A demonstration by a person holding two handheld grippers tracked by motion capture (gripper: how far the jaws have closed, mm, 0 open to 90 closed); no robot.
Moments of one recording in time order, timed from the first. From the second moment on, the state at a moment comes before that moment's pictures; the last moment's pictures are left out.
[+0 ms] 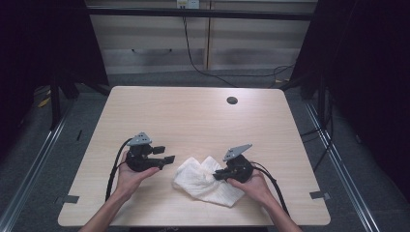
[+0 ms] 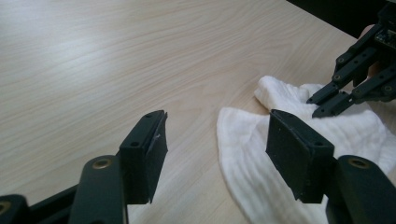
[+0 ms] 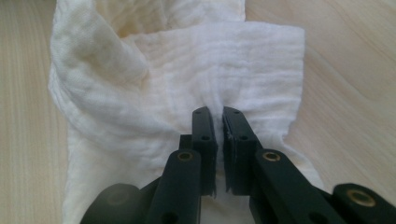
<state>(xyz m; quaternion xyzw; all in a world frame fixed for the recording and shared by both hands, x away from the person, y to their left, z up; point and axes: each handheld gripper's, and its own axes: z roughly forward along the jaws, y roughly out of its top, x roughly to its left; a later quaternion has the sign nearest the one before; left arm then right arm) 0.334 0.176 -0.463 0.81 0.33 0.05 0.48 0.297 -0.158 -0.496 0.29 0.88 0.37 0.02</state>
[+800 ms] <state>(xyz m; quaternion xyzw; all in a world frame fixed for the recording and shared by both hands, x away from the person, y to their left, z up) 0.354 0.134 -0.501 0.85 0.30 0.03 0.43 0.290 -0.173 -0.479 0.32 0.84 0.43 0.05</state>
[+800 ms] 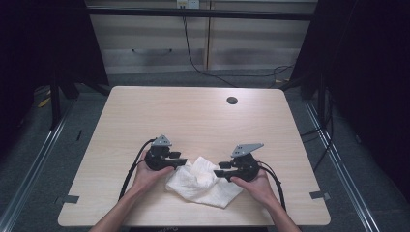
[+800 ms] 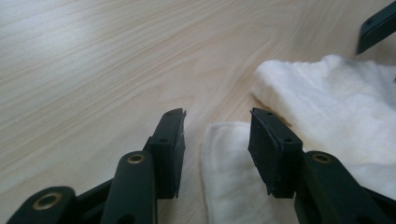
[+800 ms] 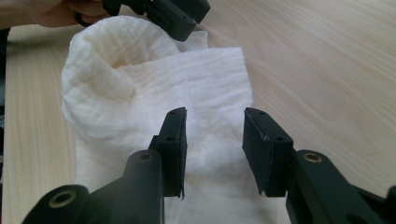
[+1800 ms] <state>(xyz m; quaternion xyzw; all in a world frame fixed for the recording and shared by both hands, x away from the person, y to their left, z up) 0.339 0.135 -0.488 0.84 0.28 0.03 0.46 0.294 -0.186 -0.485 0.36 0.84 0.41 0.05</state>
